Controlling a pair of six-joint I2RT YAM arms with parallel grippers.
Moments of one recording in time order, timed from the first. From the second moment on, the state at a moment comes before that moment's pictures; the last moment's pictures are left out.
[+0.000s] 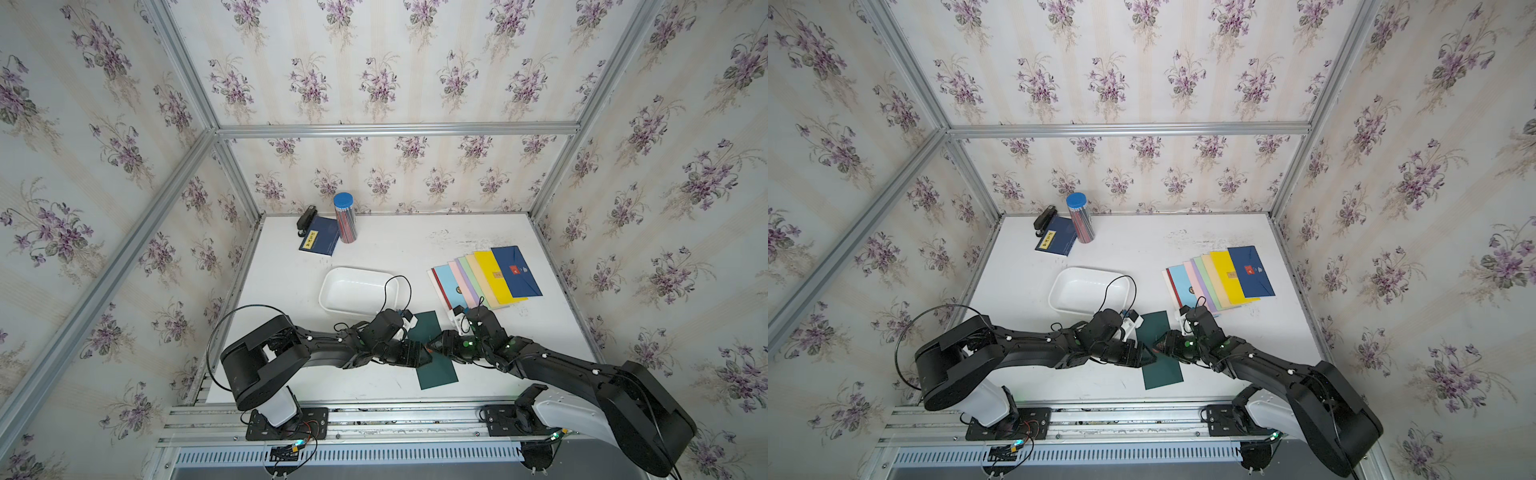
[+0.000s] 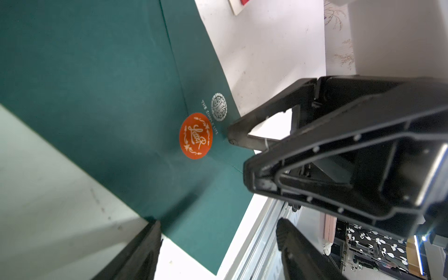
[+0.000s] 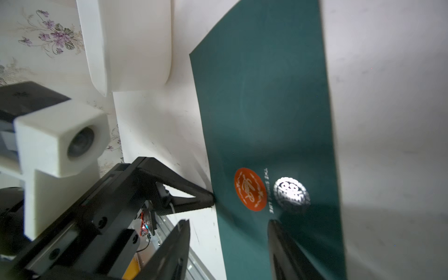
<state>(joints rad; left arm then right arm) -0.94 1.62 0.61 0.24 0.45 -0.85 0.61 1.15 0.30 0.02 -0.51 0.91</state>
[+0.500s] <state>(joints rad) -1.05 1.70 0.69 0.22 0.43 -0.83 0.47 1.25 0.41 -0.16 -0.36 0.79</state>
